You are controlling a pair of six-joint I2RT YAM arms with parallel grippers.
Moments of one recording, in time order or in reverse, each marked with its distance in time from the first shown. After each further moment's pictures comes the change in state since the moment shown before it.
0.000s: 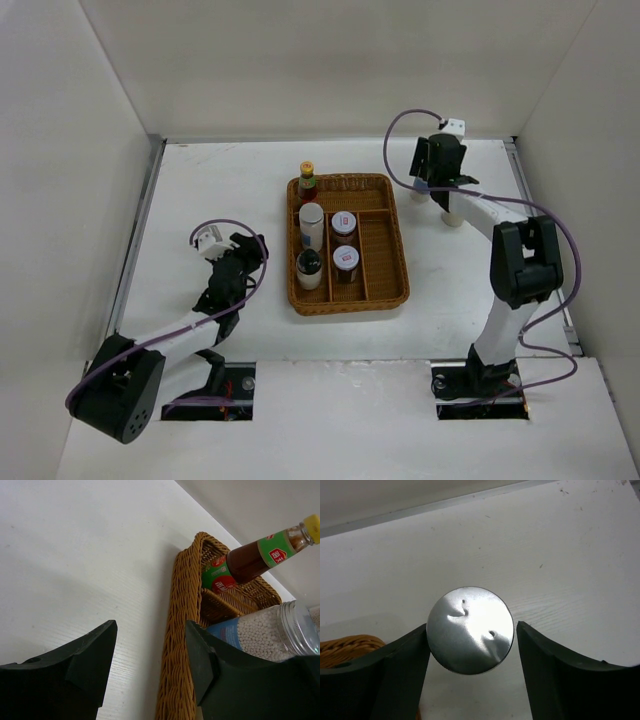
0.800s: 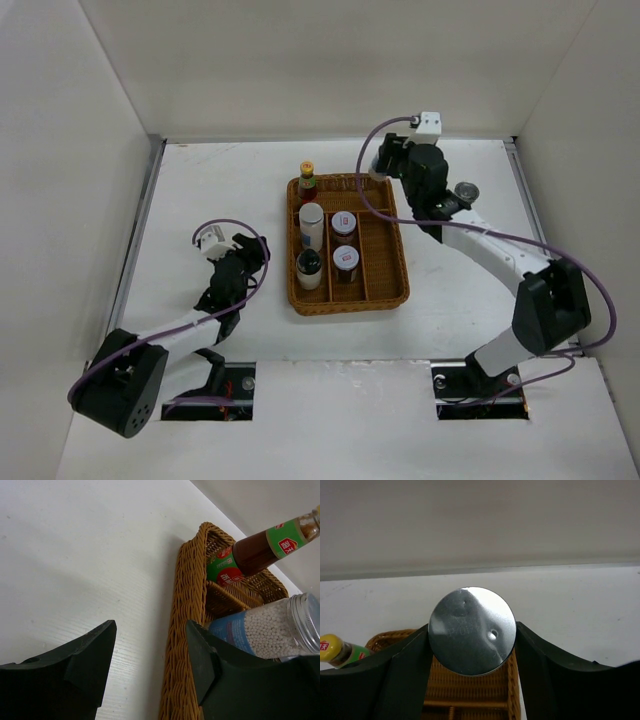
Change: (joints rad) left arm 0.000 0.032 0.000 0.004 0.019 0.000; right arm 0.268 -0.314 -0.149 0.211 0.006 -0.039
